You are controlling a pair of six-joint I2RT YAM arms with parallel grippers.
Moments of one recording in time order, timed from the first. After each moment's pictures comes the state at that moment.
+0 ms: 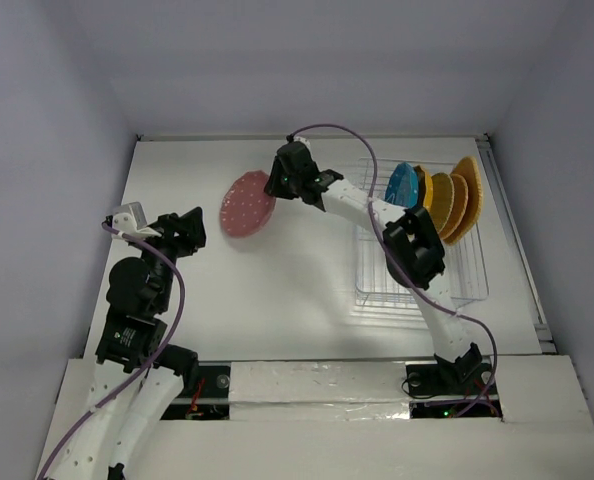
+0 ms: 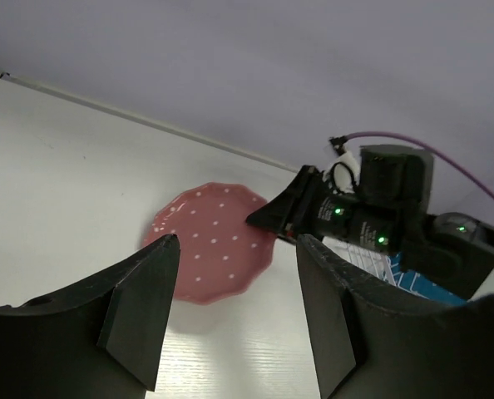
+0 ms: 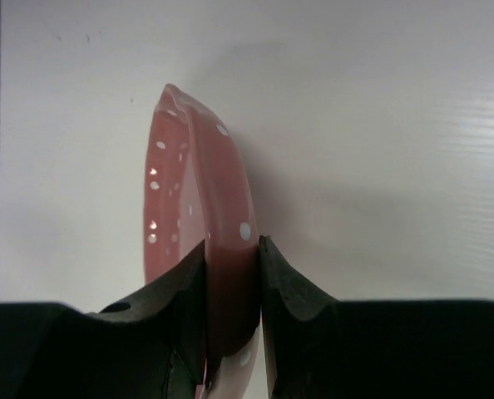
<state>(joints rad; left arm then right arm) -0.31 0.45 0.67 -0.15 -0.25 -0.43 0.69 2.30 2.00 -0.26 0.06 0.71</state>
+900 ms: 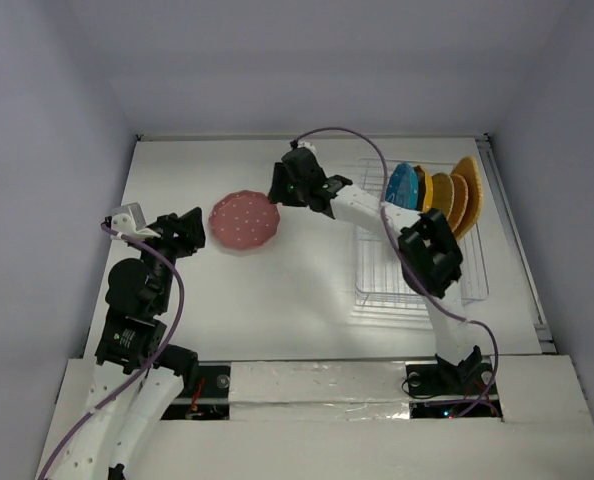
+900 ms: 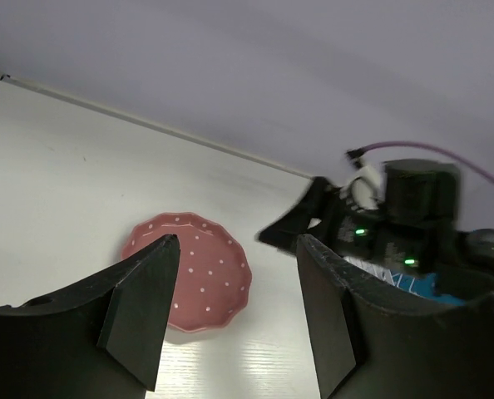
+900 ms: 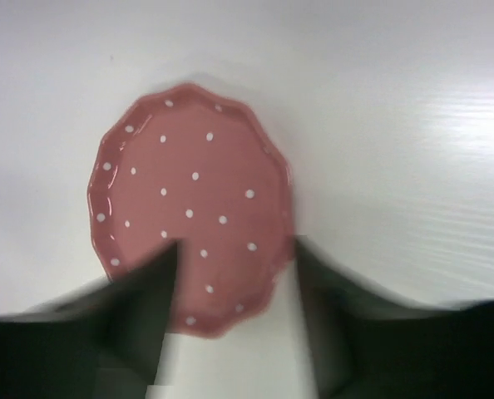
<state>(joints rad) -0.31 0.44 0.67 -0.15 -0.25 -0.43 0.72 2.20 1.83 -0.26 0.12 0.67</state>
